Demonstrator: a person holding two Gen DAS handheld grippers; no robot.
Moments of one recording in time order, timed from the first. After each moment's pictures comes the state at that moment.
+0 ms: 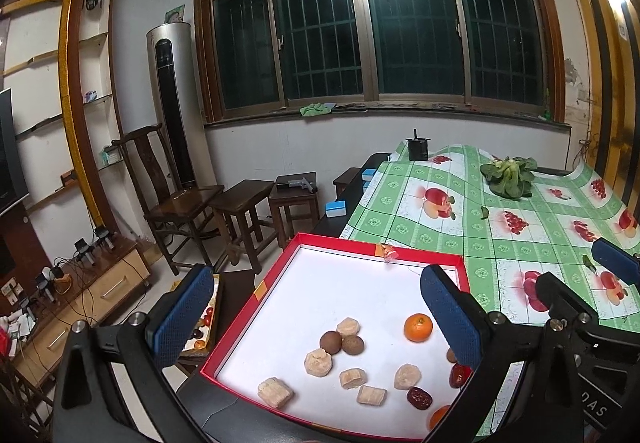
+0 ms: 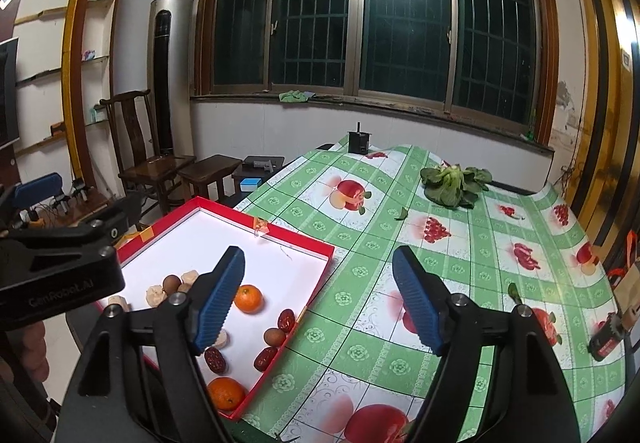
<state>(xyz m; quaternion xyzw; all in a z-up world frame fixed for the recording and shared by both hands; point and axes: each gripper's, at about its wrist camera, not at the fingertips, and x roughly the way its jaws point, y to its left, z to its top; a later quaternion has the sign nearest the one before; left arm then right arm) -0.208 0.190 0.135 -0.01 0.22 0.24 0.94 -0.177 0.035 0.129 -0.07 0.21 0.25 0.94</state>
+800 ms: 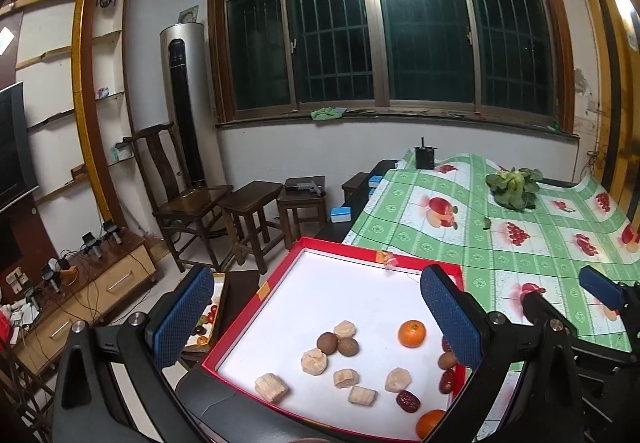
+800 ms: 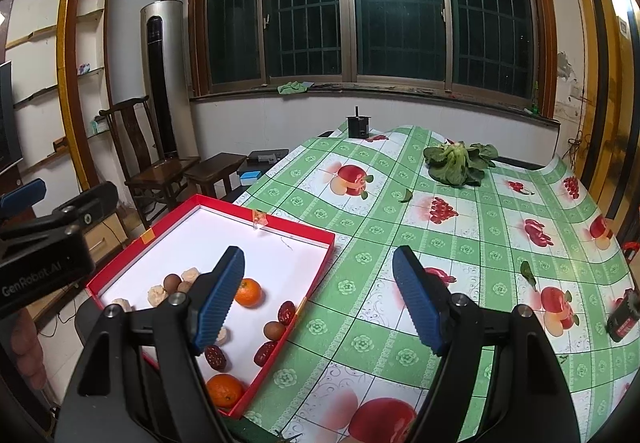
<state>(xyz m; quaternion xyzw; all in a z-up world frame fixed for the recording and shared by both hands) -0.216 0.180 0.145 -0.02 0.21 0.26 0.94 -0.168 0.024 0.121 -0.04 0.23 0.26 0.94</state>
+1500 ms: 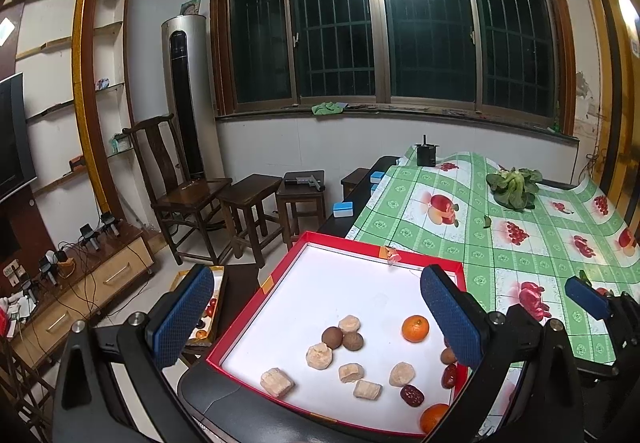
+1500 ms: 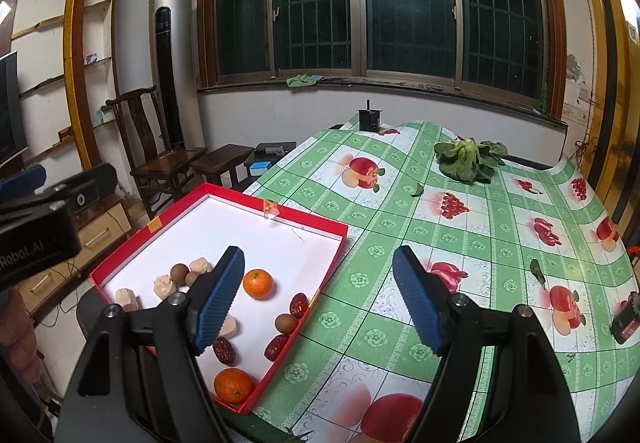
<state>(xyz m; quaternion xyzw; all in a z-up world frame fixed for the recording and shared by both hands) -0.218 0.187 0.146 -0.03 0.22 0.26 0.94 -0.169 0.036 0.113 -0.05 0.24 0.27 0.93</state>
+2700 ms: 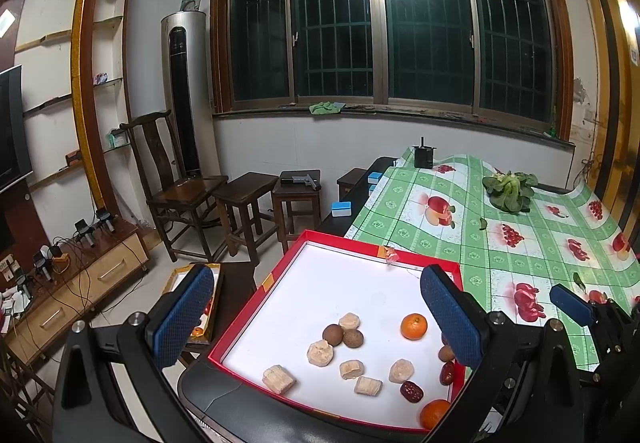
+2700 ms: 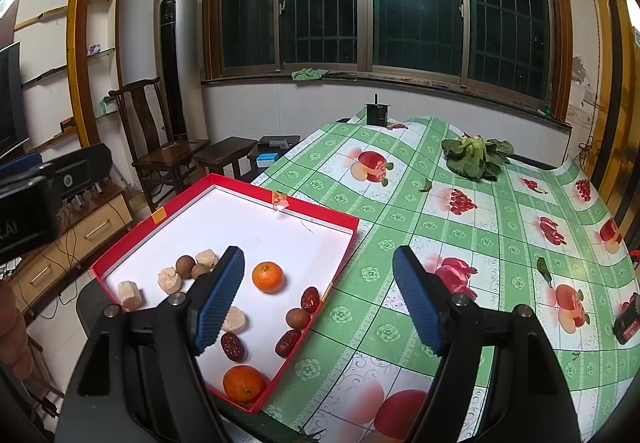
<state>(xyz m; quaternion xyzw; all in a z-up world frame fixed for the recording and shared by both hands) -0.219 0.191 0.148 -0.04 0.22 0.26 0.94 -0.170 0.045 0.108 -0.06 0.24 0.28 0.93</state>
